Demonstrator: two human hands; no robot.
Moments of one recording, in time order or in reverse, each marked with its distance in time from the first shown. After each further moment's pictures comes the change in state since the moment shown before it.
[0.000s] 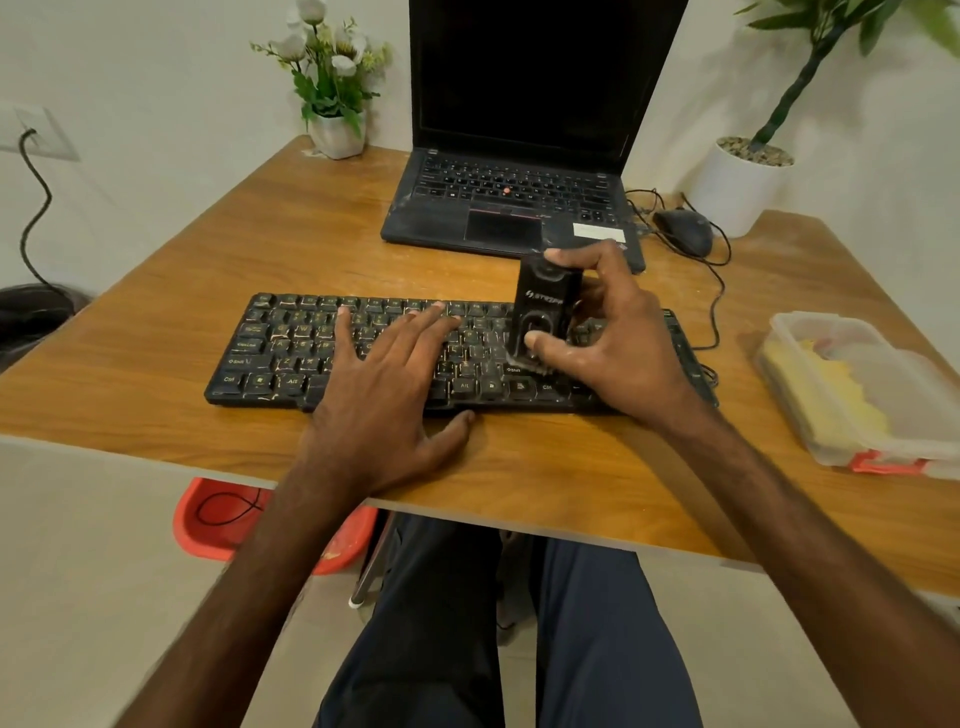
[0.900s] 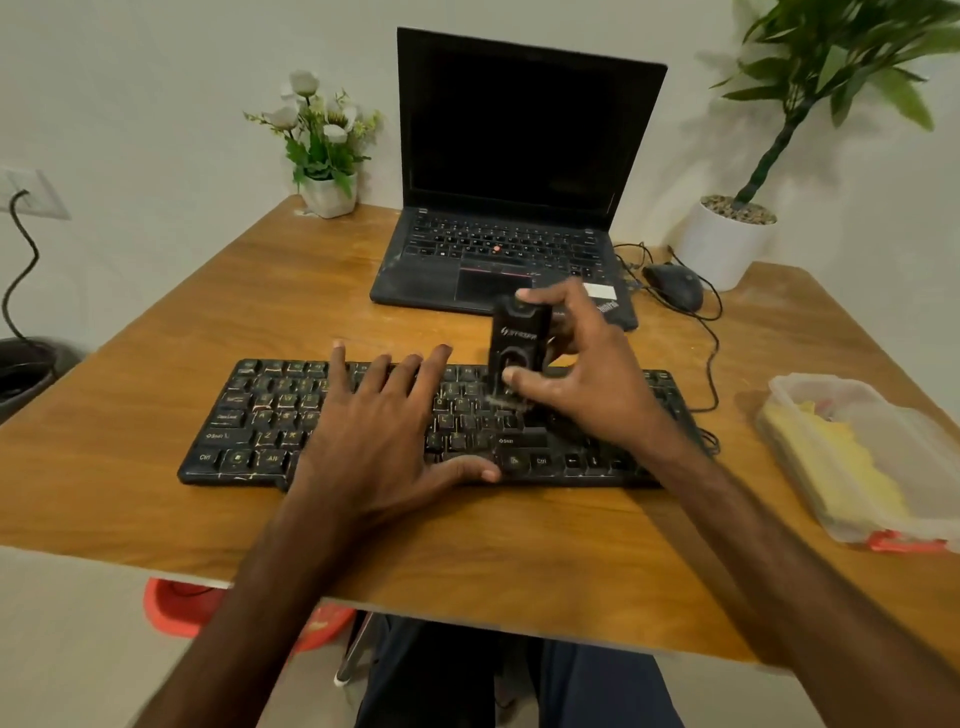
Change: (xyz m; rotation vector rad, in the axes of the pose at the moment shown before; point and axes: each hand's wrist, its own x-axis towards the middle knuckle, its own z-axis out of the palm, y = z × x) left_hand 0.041 -0.008 -0.009 0.169 -0.189 -0.080; right_hand 0.042 0.011 0.005 -0.019 -0.074 0.059
